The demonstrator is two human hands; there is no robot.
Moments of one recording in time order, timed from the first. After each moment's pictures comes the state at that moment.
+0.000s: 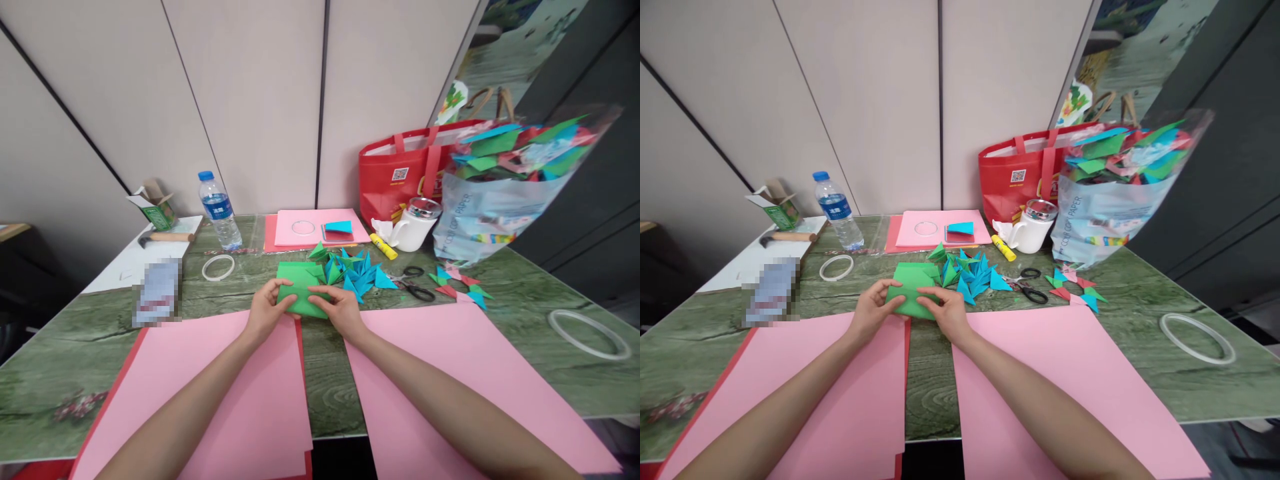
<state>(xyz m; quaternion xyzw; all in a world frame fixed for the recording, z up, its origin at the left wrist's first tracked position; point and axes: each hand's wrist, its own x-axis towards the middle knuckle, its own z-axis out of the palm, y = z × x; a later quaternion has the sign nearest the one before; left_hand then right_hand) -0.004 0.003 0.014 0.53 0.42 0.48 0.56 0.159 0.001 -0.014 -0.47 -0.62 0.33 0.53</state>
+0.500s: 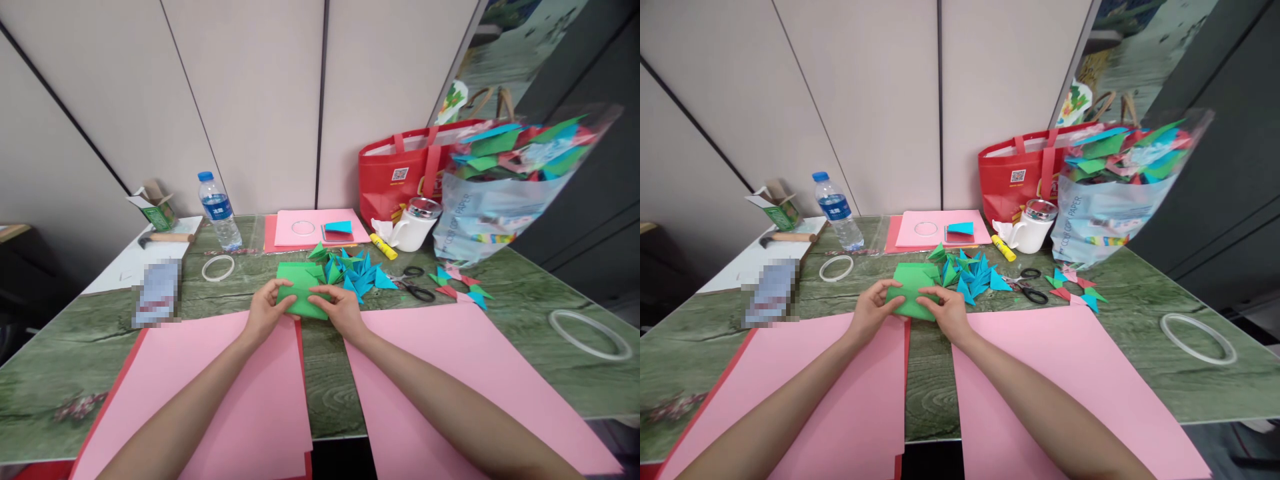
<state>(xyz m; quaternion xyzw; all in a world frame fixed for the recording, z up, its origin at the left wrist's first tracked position) -0.005 0.003 0.013 0.54 0.42 0.48 0.55 0.158 0.001 -0.012 -0.49 -0.60 0.34 0.53</state>
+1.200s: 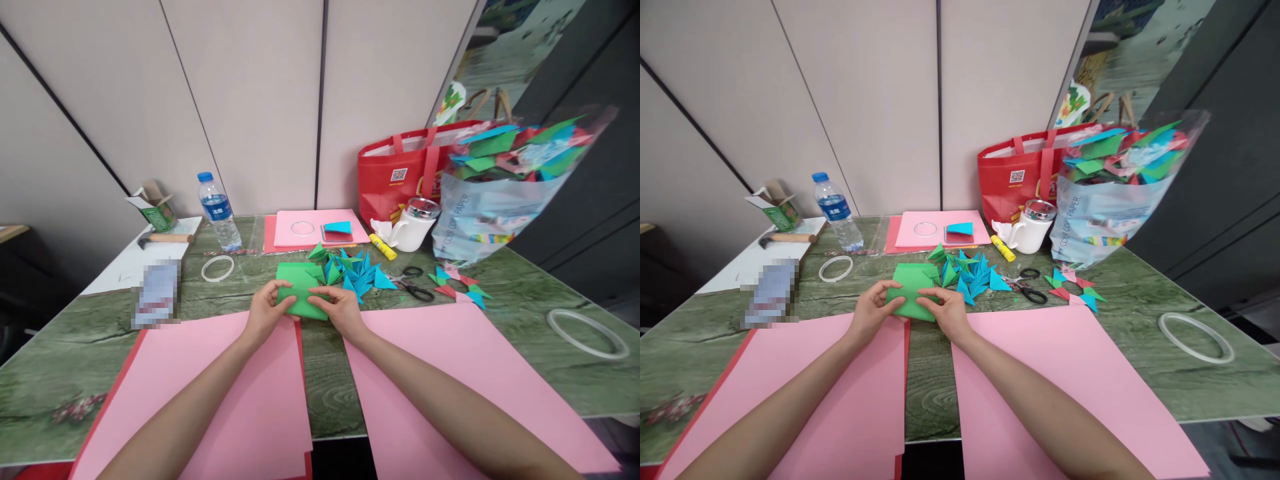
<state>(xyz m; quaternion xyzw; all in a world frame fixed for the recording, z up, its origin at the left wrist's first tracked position) -0.004 0.003 0.014 0.53 0.43 0.48 0.55 0.158 0.001 -0.010 -0.49 -0.59 0.36 0.53</state>
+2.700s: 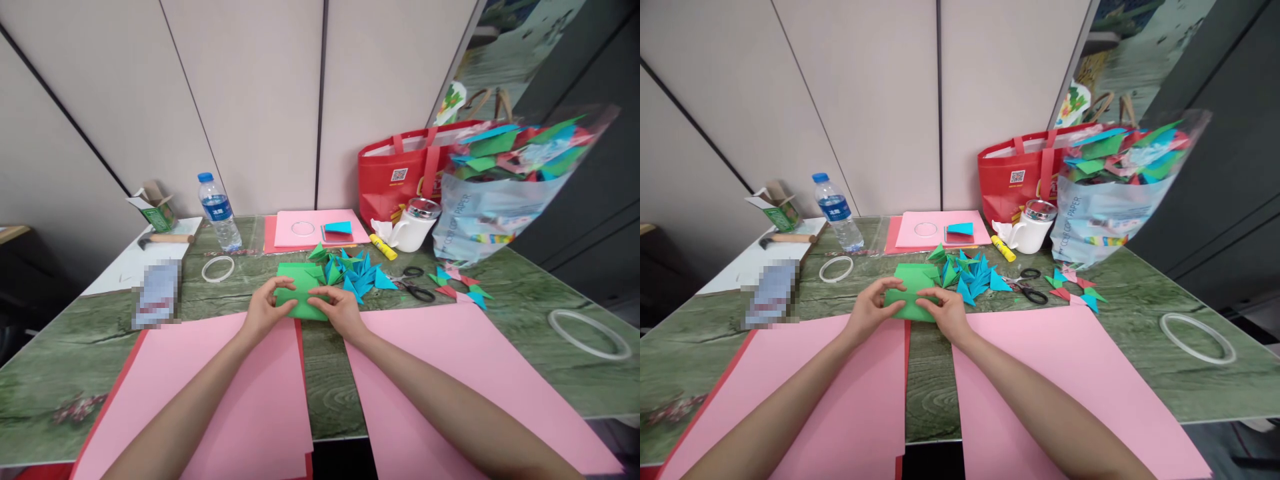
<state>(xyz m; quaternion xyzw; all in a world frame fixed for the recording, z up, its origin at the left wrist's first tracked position) -0.013 0.007 0.018 0.69 0.48 0.42 0.34 0.158 0.001 -0.012 -0.48 -0.60 0.36 0.52</state>
